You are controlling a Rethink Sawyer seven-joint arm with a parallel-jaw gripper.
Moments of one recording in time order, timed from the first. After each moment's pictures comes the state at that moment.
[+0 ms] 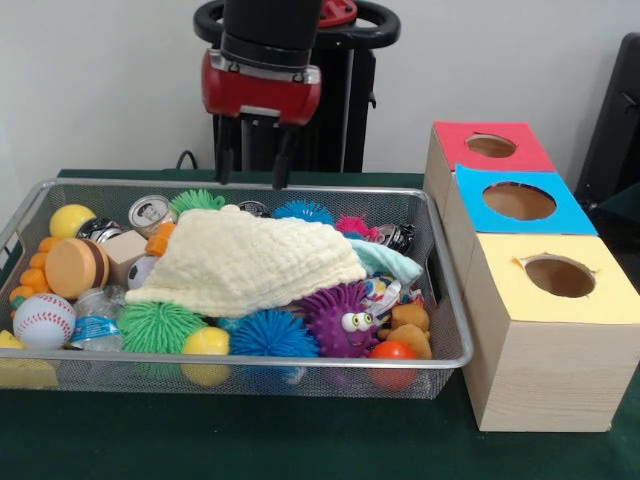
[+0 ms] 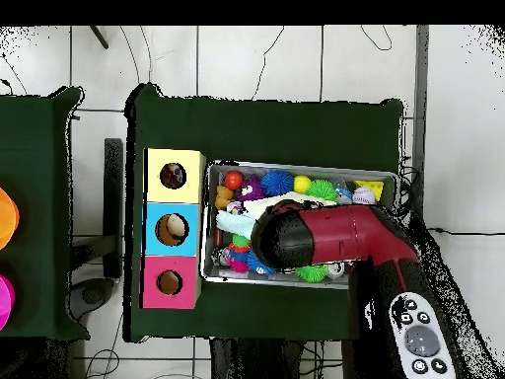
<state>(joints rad) -0.48 -0.85 0.27 1.71 -0.51 0.61 1.71</state>
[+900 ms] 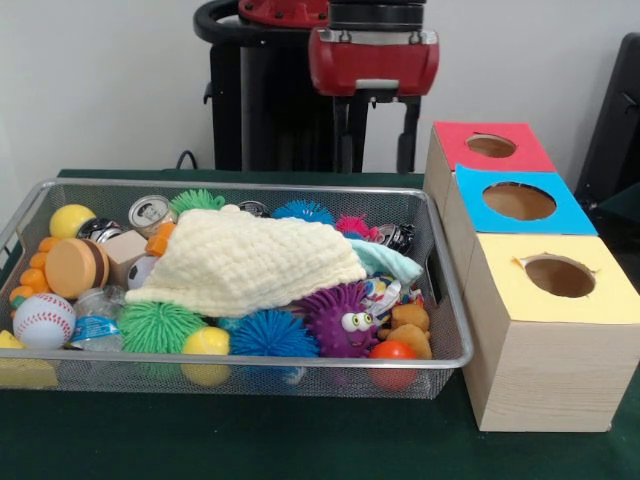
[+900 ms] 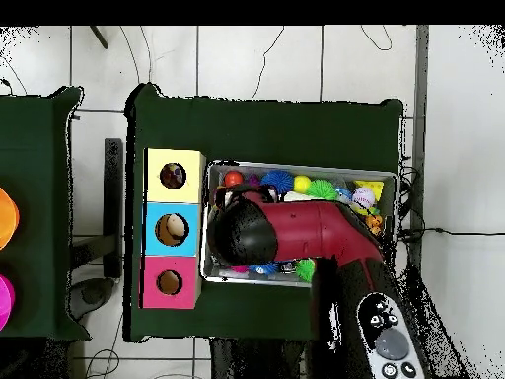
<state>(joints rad) -0.41 -0.90 0.31 1.76 -0.32 0.47 1.71</state>
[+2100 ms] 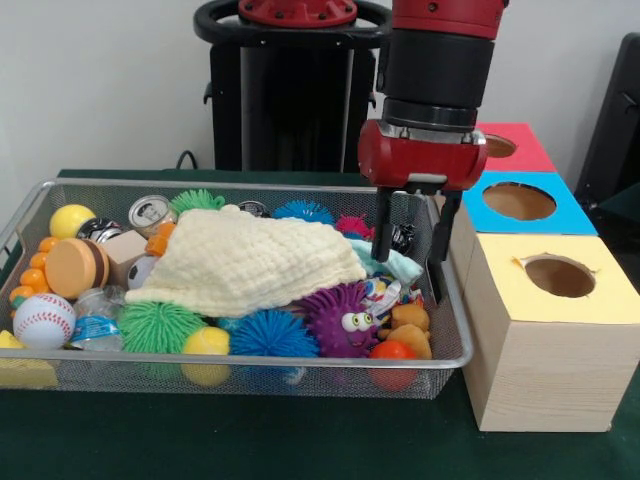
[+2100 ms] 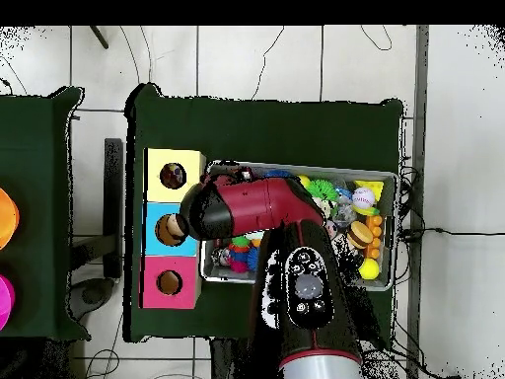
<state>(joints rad) -0.16 -0.67 0.08 1.53 -0.35 0.41 1.71</state>
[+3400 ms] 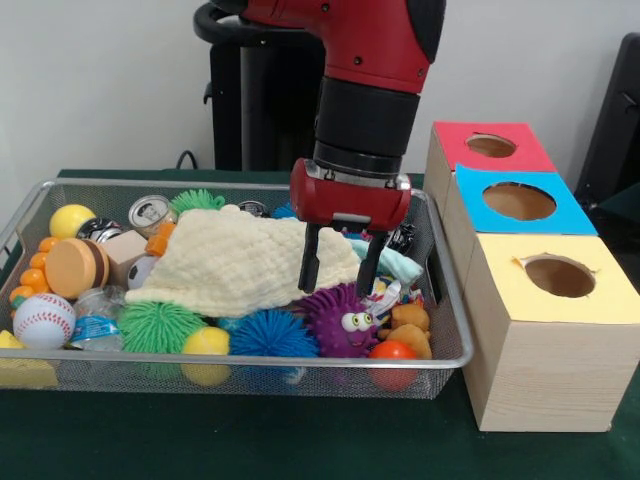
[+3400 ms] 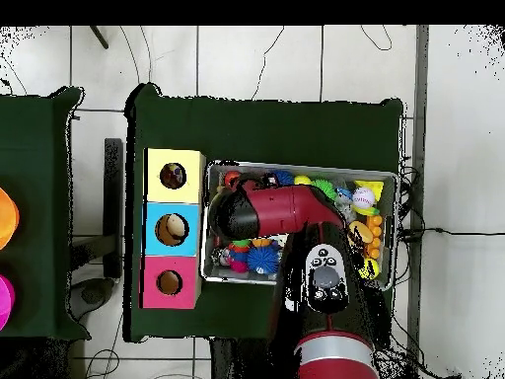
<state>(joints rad) -0.18 -0.57 0.00 1.50 -0.35 0.33 1.71</state>
